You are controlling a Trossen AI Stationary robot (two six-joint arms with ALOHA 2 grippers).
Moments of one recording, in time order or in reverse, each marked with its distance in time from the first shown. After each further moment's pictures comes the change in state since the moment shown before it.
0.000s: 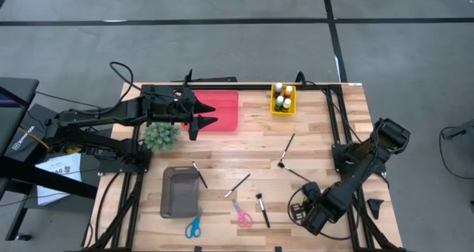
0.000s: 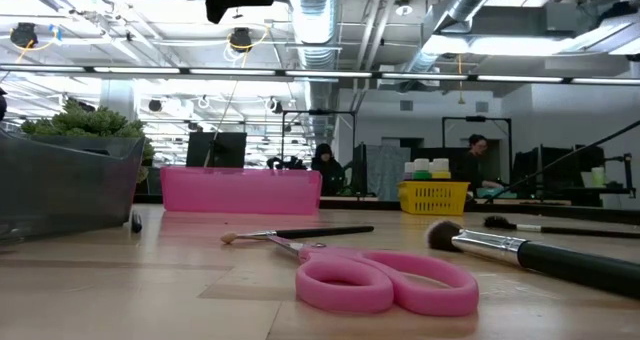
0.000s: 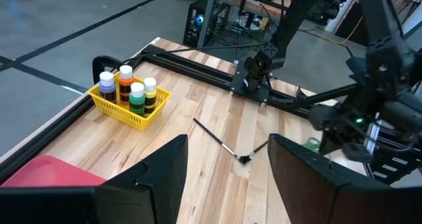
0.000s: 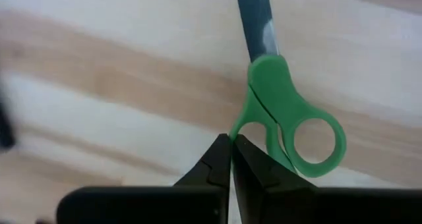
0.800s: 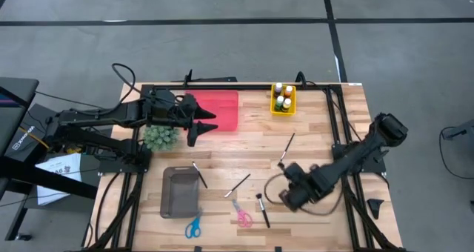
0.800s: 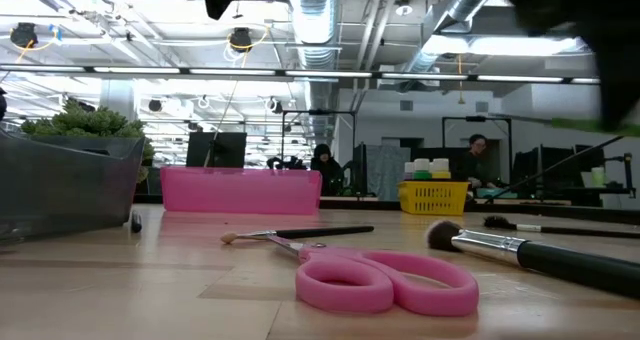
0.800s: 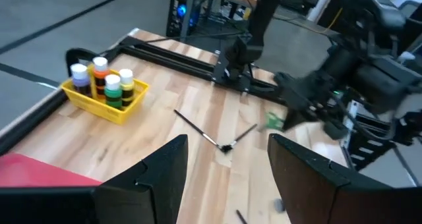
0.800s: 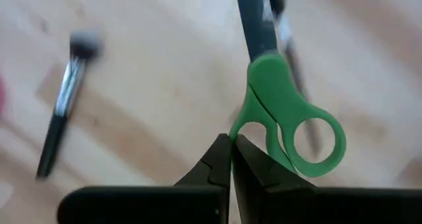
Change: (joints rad) left arm -0.059 0.000 0.000 -0.018 0.025 -0.007; right arm -0.276 -0.046 0.182 -0.293 0.162 -0.699
